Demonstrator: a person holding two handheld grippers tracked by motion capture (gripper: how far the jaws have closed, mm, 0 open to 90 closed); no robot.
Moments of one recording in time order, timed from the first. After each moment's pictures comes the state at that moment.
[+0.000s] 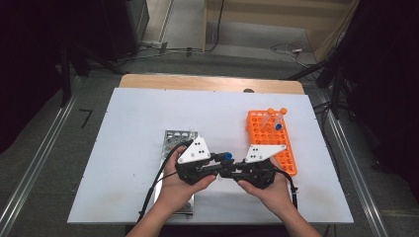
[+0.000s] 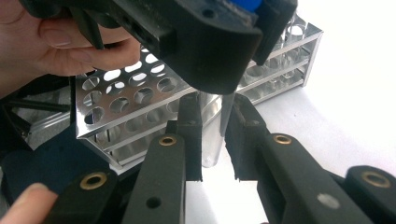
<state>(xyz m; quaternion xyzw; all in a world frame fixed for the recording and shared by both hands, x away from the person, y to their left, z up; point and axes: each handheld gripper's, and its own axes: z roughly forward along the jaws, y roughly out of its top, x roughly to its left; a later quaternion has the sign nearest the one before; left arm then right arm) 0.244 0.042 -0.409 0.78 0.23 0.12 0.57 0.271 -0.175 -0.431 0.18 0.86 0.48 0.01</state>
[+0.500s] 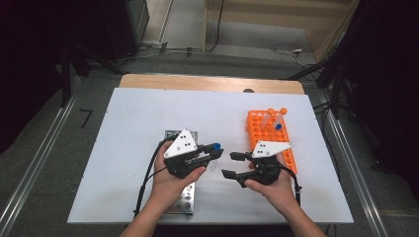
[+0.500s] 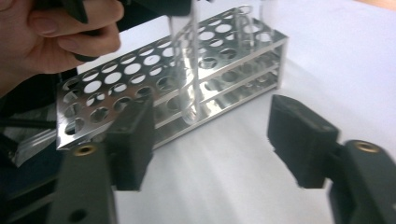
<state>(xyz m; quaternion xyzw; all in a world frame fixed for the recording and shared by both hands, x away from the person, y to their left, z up) 0.250 0.070 -0.404 0.75 0.27 0.15 0.58 0.280 -0.189 -0.430 0.21 0.85 0.49 0.03</state>
